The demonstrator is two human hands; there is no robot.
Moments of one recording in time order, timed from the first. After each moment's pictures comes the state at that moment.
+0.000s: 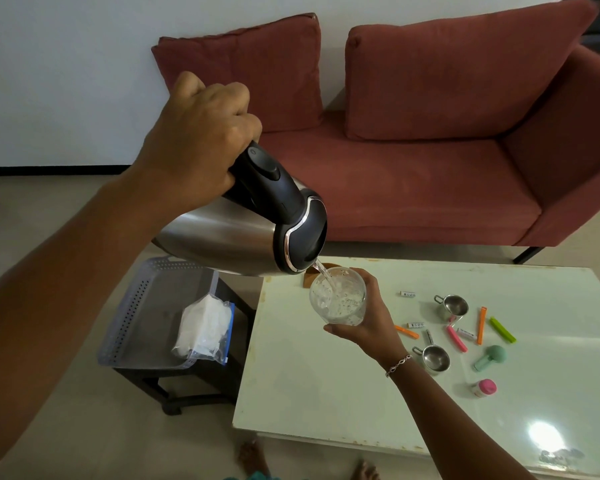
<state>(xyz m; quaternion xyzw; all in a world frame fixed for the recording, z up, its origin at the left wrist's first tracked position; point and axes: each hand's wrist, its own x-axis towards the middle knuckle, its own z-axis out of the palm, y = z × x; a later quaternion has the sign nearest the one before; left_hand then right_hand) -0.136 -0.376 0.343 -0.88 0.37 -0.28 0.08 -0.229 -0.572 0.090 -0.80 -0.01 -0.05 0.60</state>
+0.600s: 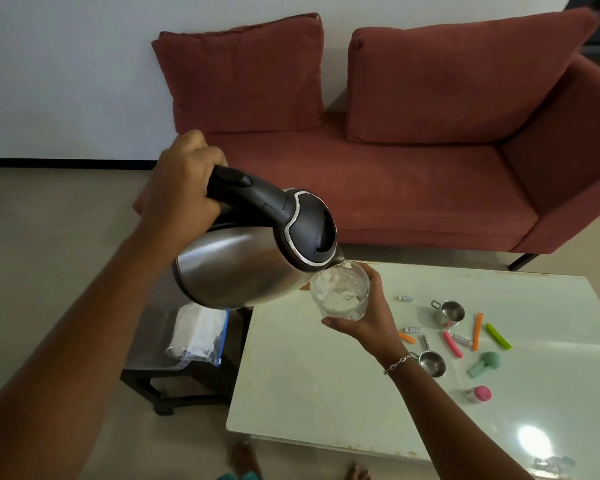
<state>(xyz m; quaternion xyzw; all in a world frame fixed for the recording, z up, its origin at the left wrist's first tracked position) -0.125 -0.348 0.285 -0.92 0.23 -0.25 -0.18 -0.217 -0.573 0.094 -0.78 0.00 -0.06 0.63</state>
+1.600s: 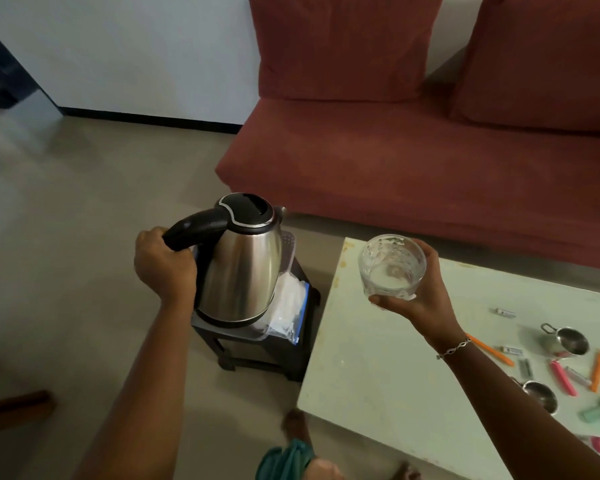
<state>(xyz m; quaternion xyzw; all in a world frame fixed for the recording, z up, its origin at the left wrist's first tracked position) -0.121 -0.144 0.149 -0.85 -0.32 -0.33 -0.25 -0.151 -0.471 0.099 -0.77 -0.04 -0.02 0.63</state>
